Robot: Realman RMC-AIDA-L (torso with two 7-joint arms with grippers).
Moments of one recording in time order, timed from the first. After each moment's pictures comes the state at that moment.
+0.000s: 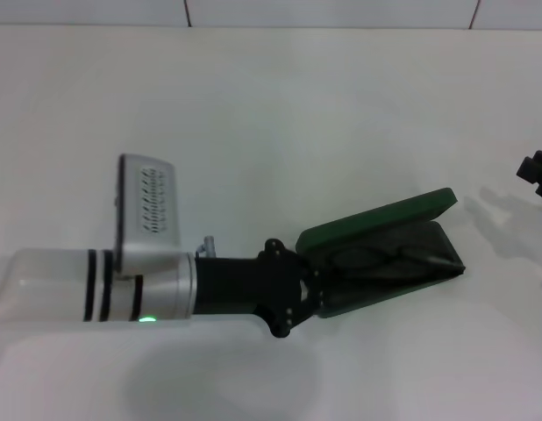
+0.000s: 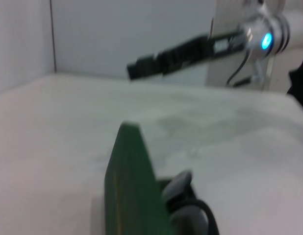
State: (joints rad) left arm -0.50 -2.10 1.47 0.37 1.40 1.27 -0.89; right arm 0.31 2.00 -0.91 -0.46 -1.37 -1.41 1.28
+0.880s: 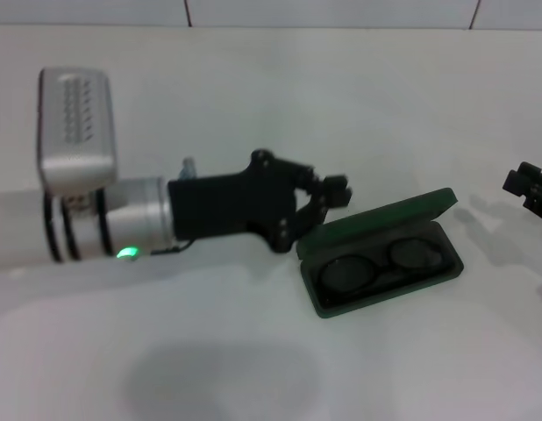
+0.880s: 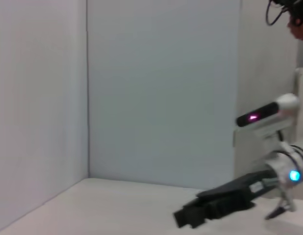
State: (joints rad) left arm -0.43 -2.09 1.32 0.62 1.37 1.43 -1.05; right arm 0.32 2.00 -0.90 -0.48 -1.43 -1.43 1.28
